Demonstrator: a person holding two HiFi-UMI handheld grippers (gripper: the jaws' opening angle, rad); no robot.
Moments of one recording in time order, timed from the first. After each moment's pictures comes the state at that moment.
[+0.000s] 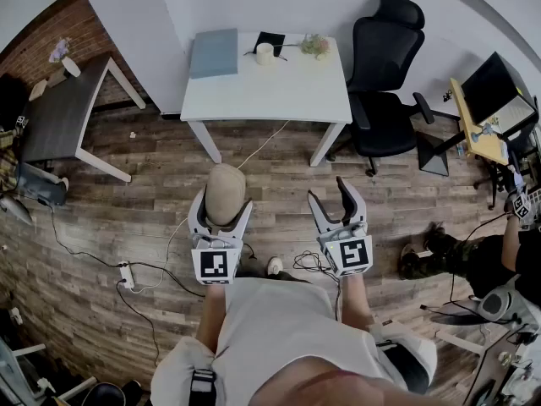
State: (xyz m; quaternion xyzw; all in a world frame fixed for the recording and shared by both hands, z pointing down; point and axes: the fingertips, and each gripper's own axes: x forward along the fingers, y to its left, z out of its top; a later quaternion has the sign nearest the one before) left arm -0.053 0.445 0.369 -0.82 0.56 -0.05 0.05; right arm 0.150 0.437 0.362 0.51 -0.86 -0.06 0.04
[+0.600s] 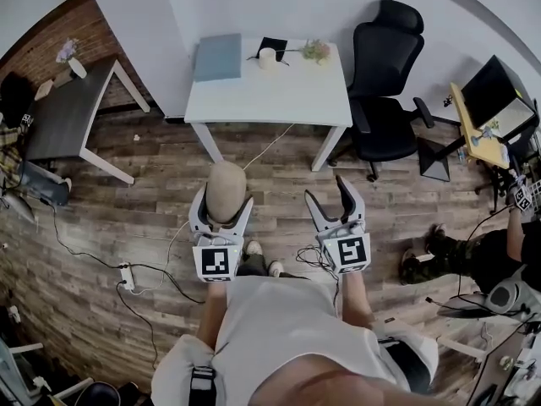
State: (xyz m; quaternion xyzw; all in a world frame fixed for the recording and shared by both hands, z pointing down) left arm -0.048 0.456 0.359 -0.82 0.57 -0.04 0.09; right arm 0.151 0.446 0.359 0.50 -0.86 -0.07 0.04
